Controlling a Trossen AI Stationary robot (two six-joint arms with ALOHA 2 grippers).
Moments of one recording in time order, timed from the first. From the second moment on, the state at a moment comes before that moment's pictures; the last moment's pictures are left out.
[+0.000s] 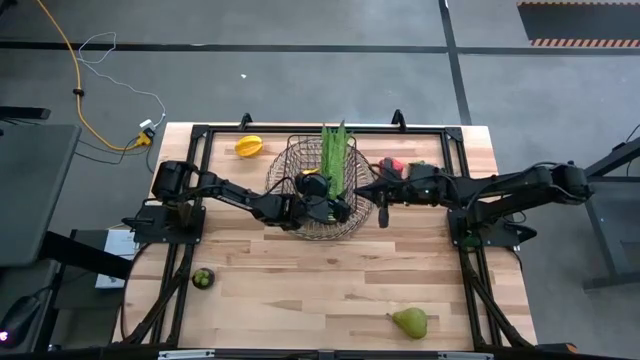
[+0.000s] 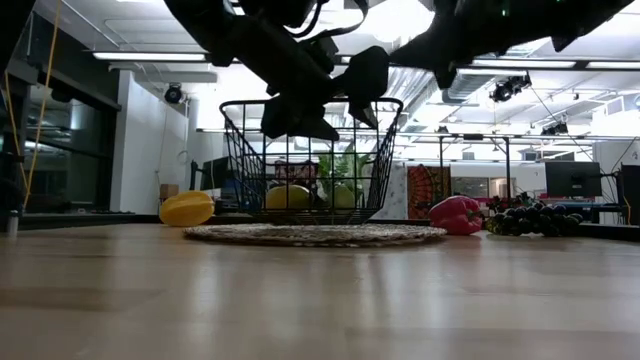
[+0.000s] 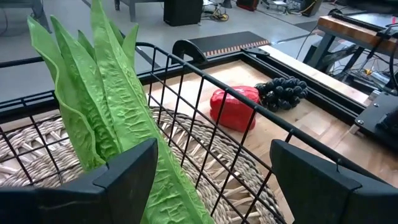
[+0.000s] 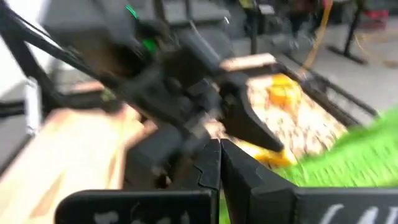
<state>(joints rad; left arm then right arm) 0.03 1.88 1.11 0.29 -0.84 -0.54 -0.05 1.10 0.59 0.28 0.09 0.11</state>
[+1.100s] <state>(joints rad) 0.03 1.63 1.11 0.15 -0.73 -0.16 -0.08 1.15 0.59 0.32 0.06 0.02</state>
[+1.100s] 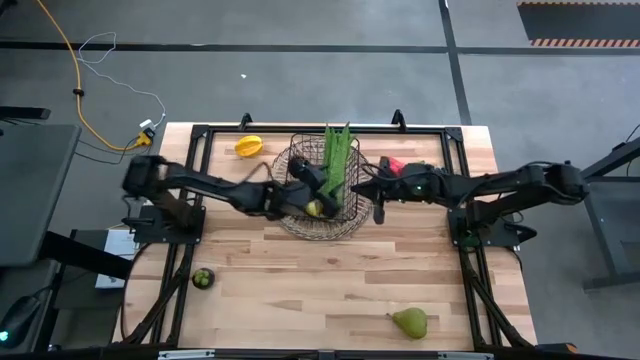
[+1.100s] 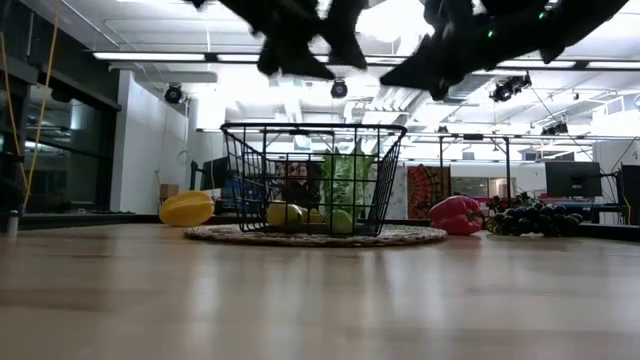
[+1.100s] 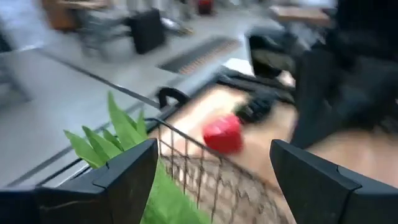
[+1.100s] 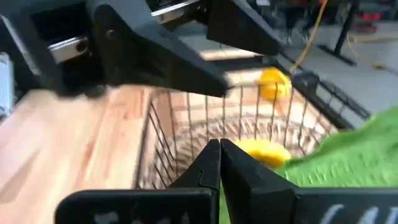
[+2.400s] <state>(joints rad) -0.20 0.74 0.30 0.42 -0.64 -0.02 0.00 1.11 0.59 0.36 0.07 -0.03</state>
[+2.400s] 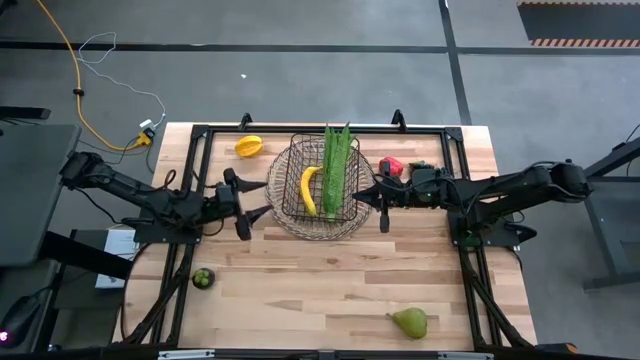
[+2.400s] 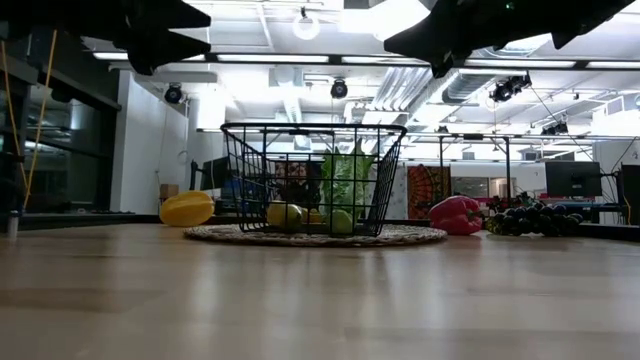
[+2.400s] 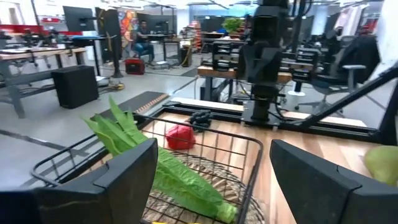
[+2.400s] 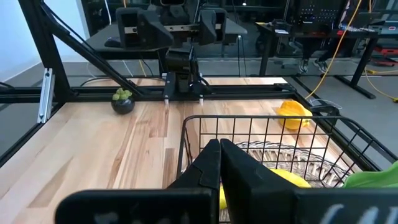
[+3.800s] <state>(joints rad) 0.79 1.22 0.89 -0.56 -0.34 -0.31 0.00 1.11 0.59 0.39 0.10 -0.01</state>
